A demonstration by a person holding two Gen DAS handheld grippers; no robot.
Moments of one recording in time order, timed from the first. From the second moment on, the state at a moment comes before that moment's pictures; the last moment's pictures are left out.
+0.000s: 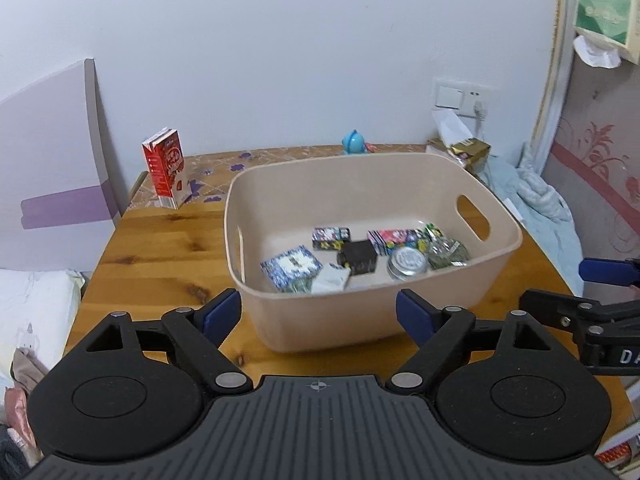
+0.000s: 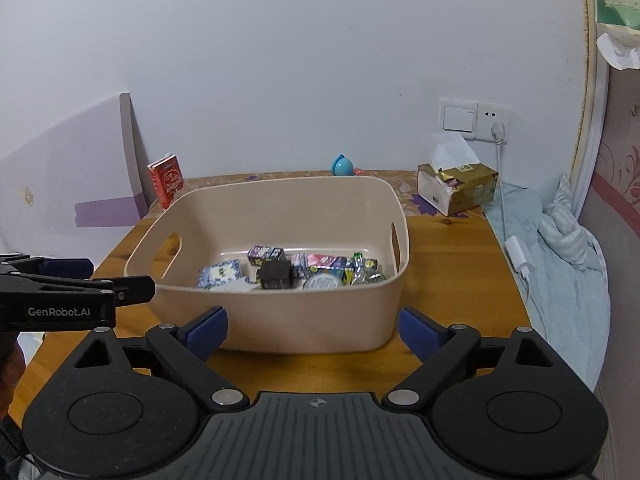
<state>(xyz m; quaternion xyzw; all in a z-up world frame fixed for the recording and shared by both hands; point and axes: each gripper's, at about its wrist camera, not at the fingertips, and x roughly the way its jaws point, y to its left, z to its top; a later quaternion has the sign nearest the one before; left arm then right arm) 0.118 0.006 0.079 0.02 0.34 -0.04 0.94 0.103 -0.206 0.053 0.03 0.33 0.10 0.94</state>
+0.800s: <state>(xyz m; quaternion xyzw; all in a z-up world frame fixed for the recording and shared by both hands) 0.039 0.013 0.073 0.02 0.34 -0.06 0.94 0.037 -0.185 0.047 0.02 0.33 0.11 0.94</state>
